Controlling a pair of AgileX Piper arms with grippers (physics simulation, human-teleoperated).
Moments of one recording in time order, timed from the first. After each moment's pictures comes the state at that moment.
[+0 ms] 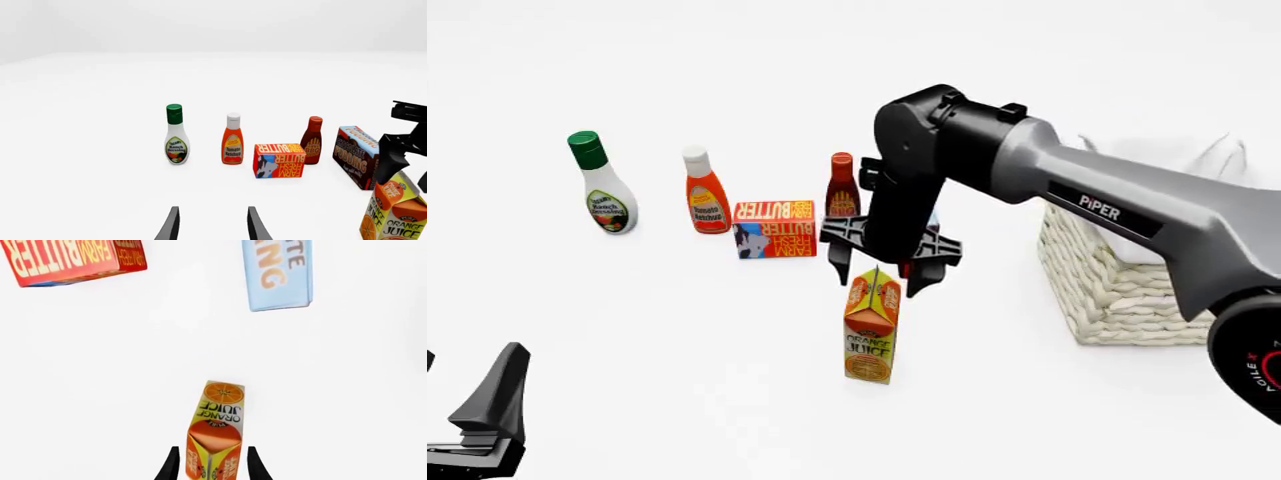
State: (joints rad) left arm 0.01 0.00 0.00 0.00 0.00; right arm 0.67 1.95 -1.72 1.22 0.79
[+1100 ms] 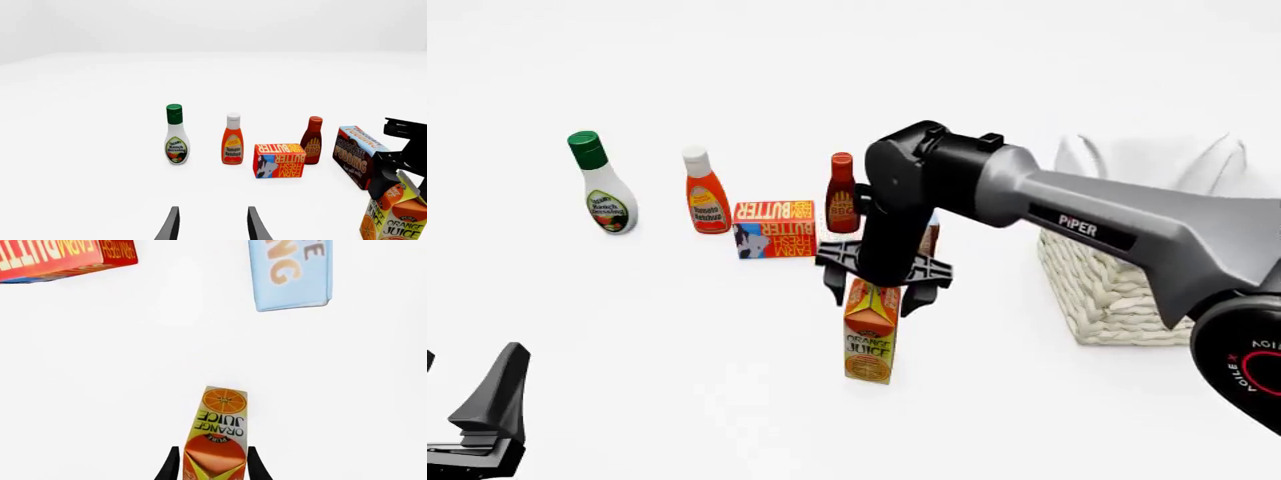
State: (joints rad) left arm 0.01 0.00 0.00 0.00 0.00; right arm 0.69 1.97 -1.63 1.13 0.81
